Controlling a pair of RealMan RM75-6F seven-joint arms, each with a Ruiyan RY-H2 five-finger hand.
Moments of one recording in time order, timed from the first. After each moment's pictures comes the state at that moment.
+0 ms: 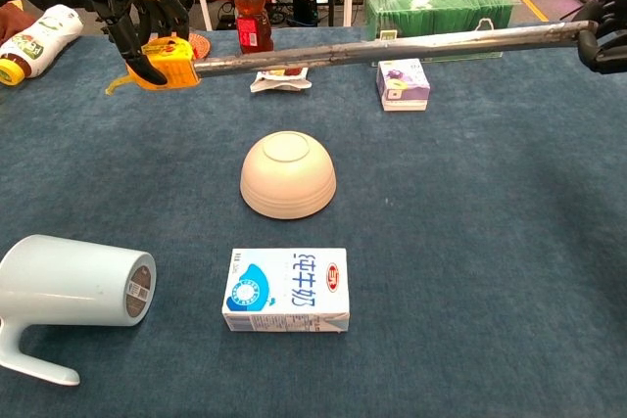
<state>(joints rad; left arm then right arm) -1.39 -1.15 0.14 -1.69 0.32 0.74 0.60 0.38 -1.58 0.34 -1.64 -1.15 1.36 0.00</state>
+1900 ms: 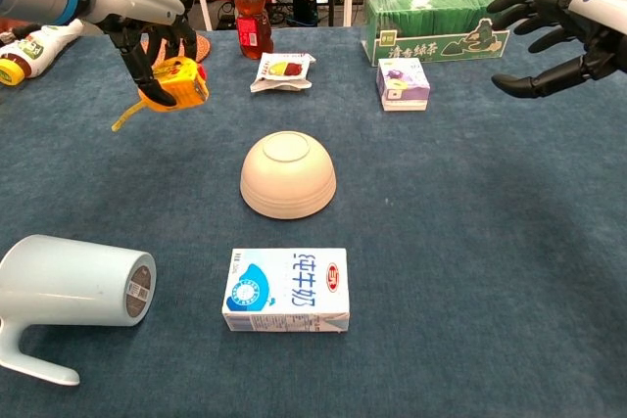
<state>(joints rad) -1.35 -1.24 0.13 -1.68 0.31 0.86 0.69 0.48 -1.51 0.28 -1.65 -1.18 1.21 -0.07</state>
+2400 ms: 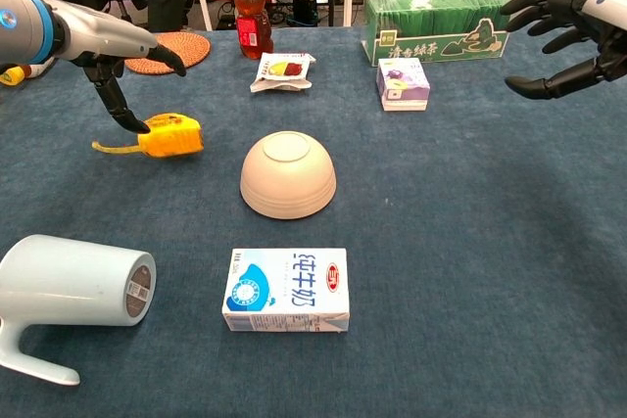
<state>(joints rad) -1.24 -1.28 0.14 -1.62 0.38 0.83 0.65 0.47 -1.50 0.28 -1.63 -1.18 1.21 -0.06</state>
